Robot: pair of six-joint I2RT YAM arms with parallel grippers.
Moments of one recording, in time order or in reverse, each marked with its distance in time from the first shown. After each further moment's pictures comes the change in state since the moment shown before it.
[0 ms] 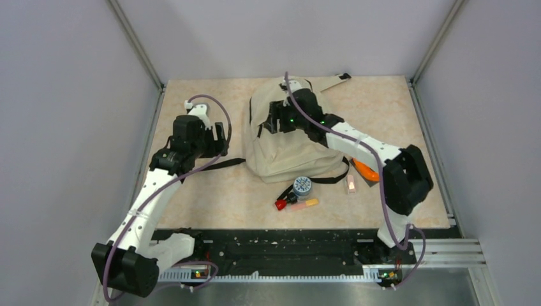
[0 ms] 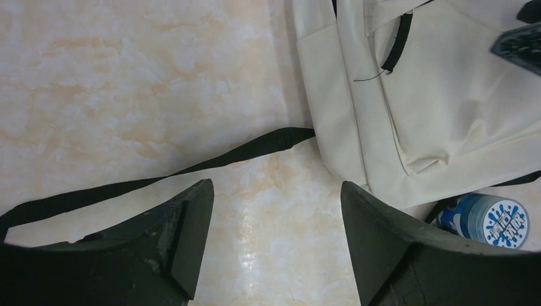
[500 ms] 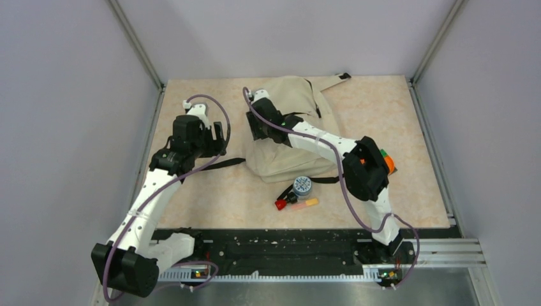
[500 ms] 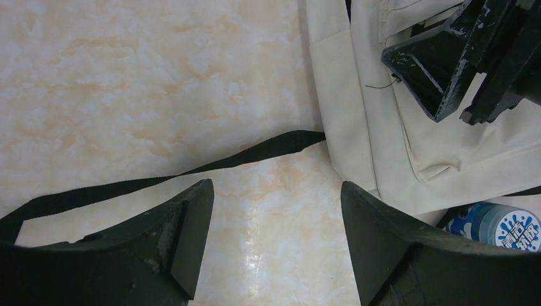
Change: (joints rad) left arm 0.000 -0.005 -0.003 0.002 -0.049 0.000; right arm 0.174 0.383 0.396 -0.225 0.337 -0.084
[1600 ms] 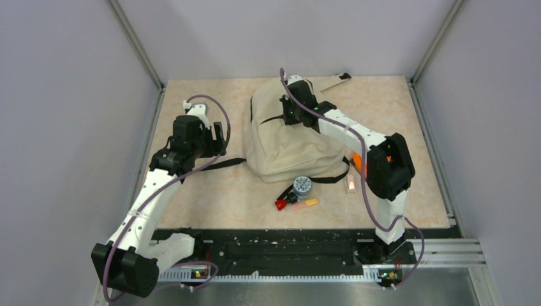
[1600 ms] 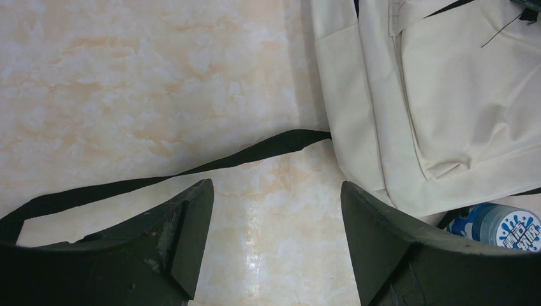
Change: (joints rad) left arm 0.000 0.000 -0.001 0.000 -0.004 0.000; right arm -0.201 -0.142 -0.114 -0.011 -0.103 -0.046
